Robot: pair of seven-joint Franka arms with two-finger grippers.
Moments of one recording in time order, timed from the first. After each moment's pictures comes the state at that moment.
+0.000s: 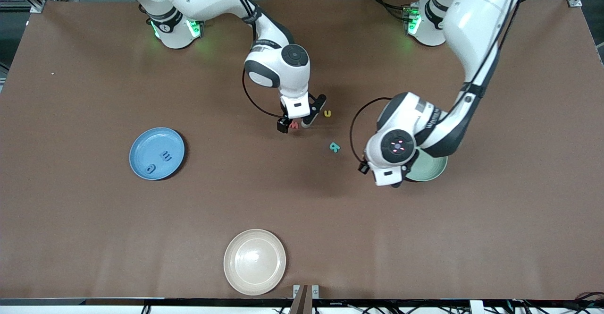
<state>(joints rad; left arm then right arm) -0.18 0.65 -0.35 -1.49 0.13 1.85 -1.48 0.56 0.65 0.35 -1.81 -0.50 2.36 0.18</state>
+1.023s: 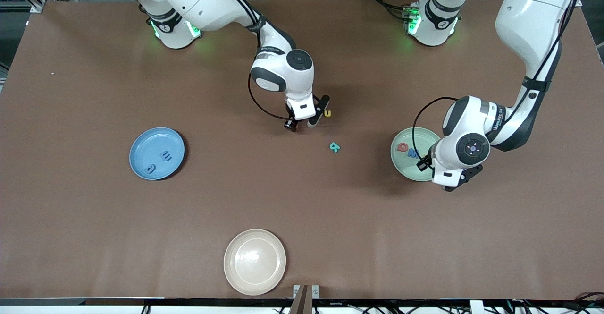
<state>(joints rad) 0.11 0.54 -0.35 -1.85 0.30 2.09 -0.96 0.56 0.70 0.36 -1.80 -0.56 2.41 0.19</state>
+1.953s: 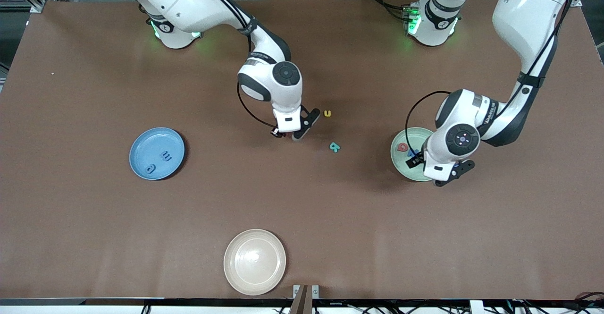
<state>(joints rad) 0.12 0.52 -0.44 -1.87 0.32 2.11 -1.02 0.43 0.62 0.40 -1.76 -0.38 2.26 0.11</state>
